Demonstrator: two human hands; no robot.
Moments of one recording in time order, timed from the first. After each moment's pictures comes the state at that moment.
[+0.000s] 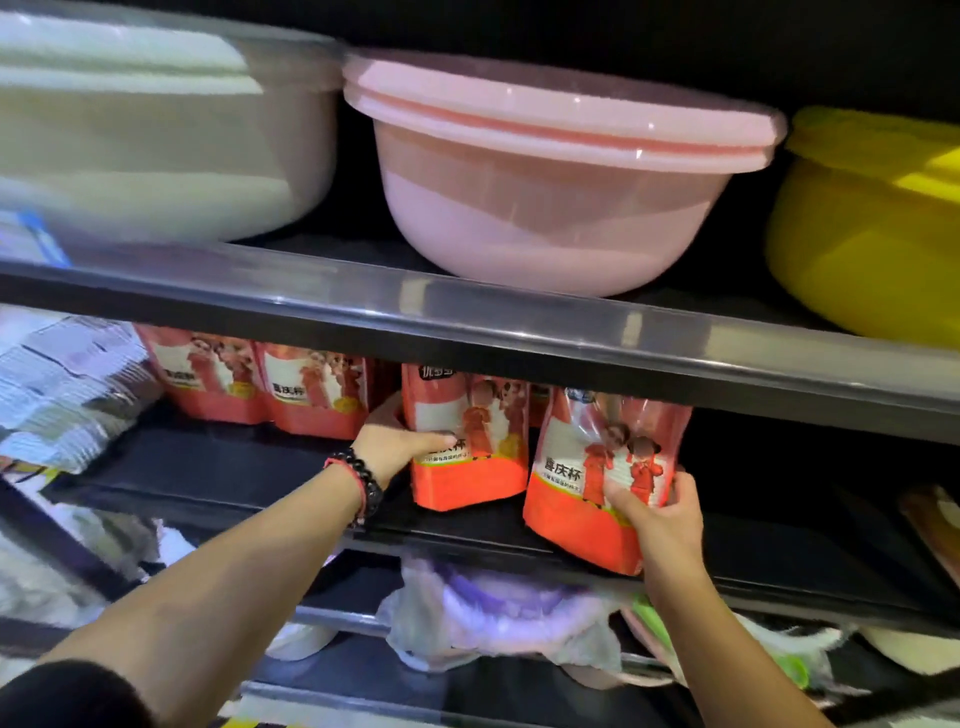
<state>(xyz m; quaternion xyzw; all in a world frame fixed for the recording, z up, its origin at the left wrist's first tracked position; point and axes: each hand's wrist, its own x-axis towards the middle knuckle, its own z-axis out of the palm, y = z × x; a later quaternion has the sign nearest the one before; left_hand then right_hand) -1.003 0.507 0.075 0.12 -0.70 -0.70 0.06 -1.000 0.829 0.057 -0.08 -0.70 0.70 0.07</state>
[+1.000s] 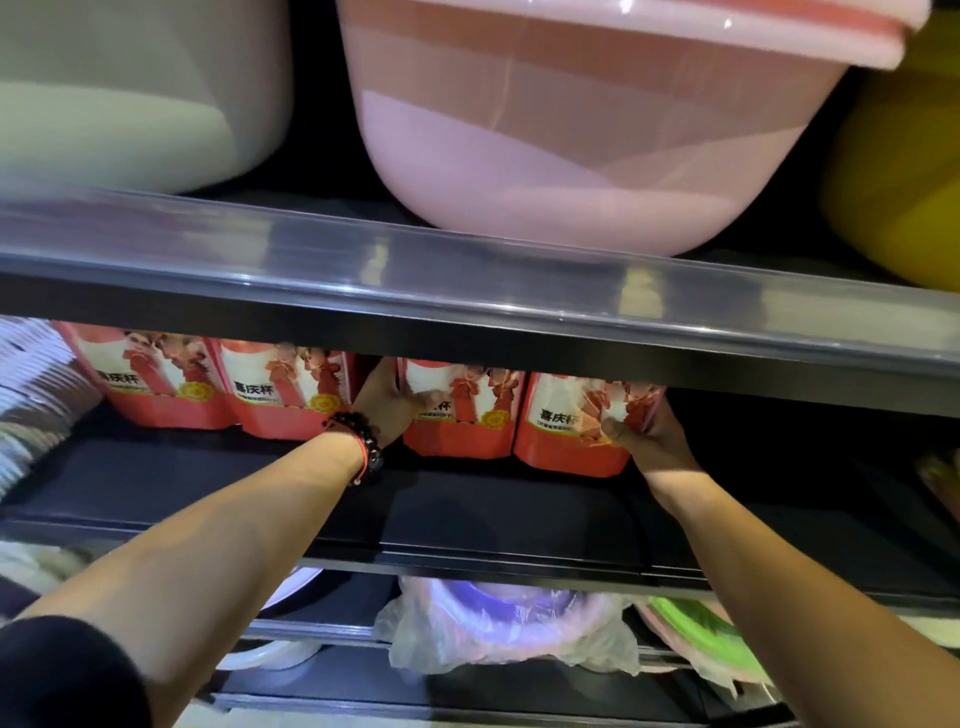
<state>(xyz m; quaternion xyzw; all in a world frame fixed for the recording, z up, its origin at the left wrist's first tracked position) -1.079 0.480 0.042 0.06 -0.79 -0.61 0.11 -1.112 0.815 0.037 0.03 -0.75 0.66 0.01</state>
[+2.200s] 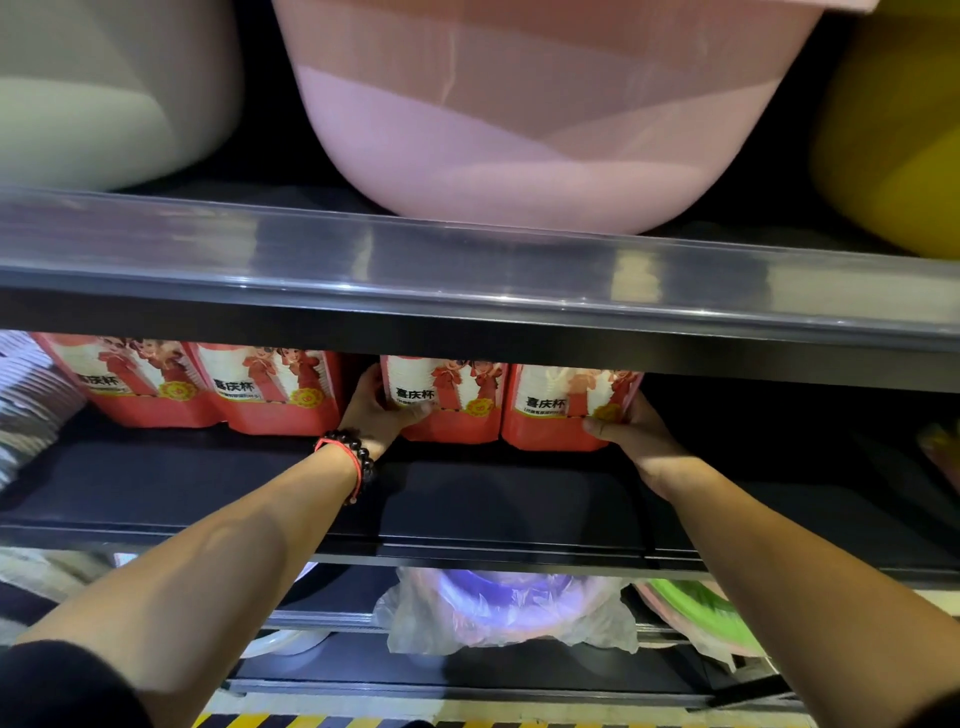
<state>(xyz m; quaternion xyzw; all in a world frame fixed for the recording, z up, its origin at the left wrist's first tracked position) -1.076 0.484 0.010 0.14 -0.76 -0.63 0.07 -1.124 0.821 0.028 -0.02 -0.79 0.61 -0.10</state>
